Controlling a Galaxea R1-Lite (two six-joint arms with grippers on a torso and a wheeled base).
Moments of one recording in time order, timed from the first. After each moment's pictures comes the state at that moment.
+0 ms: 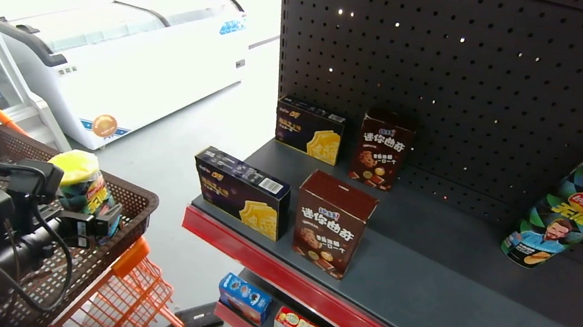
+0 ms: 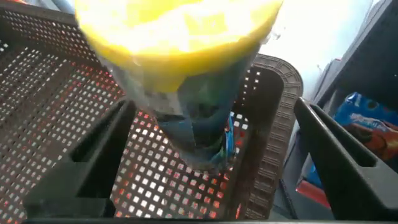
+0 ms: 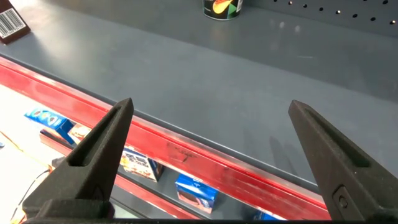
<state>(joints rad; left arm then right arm) 0.14 1.90 -0.25 -1.48 0.03 0.12 0.00 0.01 0.00 0.00 -0.01 0.01</state>
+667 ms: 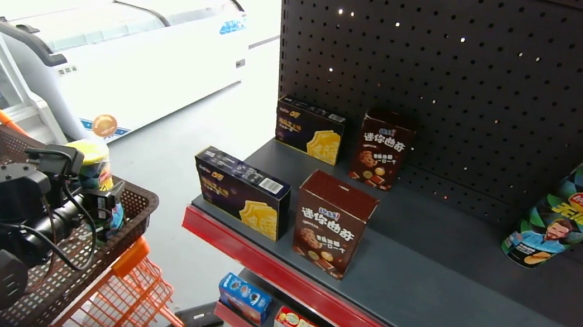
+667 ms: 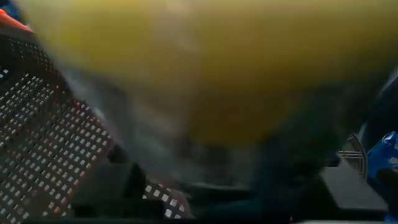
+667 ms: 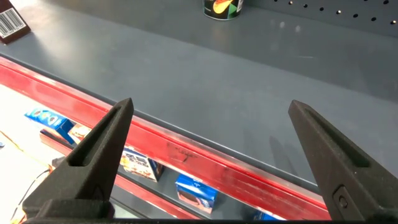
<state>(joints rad) 0.18 2.10 -0.51 -1.50 0.03 0.13 0.00 0.01 0.00 0.00 -0.01 0.01</state>
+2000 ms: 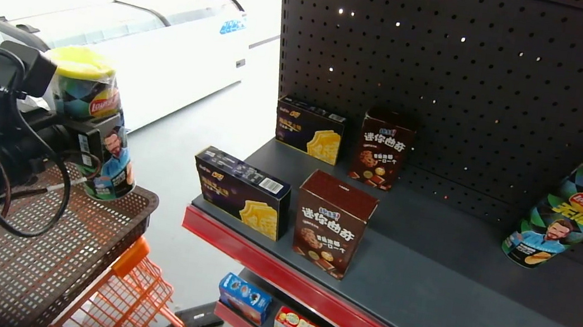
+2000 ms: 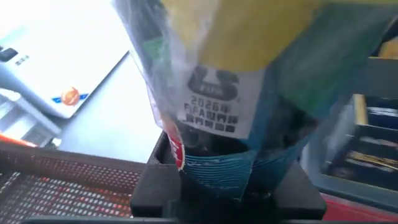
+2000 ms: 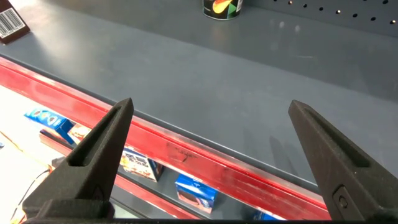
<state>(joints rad) 0.00 1.53 -0.62 -0.96 -0.08 0.16 0.00 0.01 0.00 0.00 -0.01 0.01</state>
